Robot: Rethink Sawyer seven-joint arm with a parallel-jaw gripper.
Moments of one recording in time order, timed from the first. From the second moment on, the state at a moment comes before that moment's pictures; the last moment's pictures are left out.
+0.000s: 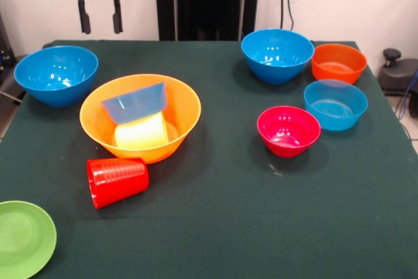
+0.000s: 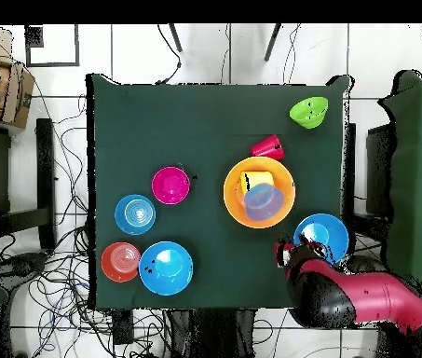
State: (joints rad) arm -1.17 -0.89 0.65 2.15 -0.82 0.28 1.78
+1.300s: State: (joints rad) arm -1.26 -0.80 0.64 2.10 -0.88 0.28 1.78
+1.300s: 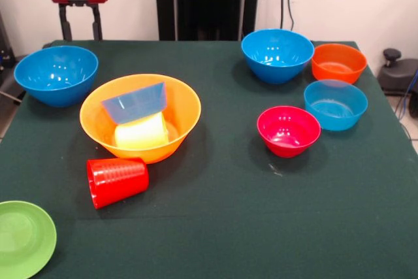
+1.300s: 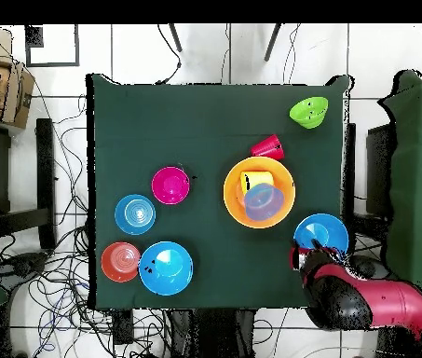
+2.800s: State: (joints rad) arm -1.09 -0.66 0.56 1.98 -1.02 0.27 1.78
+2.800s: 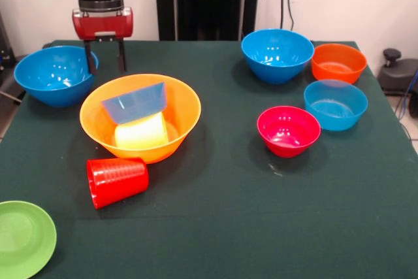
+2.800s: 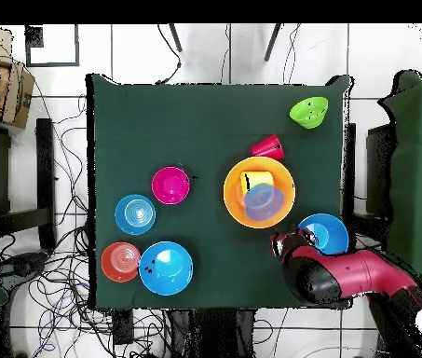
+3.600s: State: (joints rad) arm -1.16 -0.64 0.58 1.99 -1.01 0.27 1.78
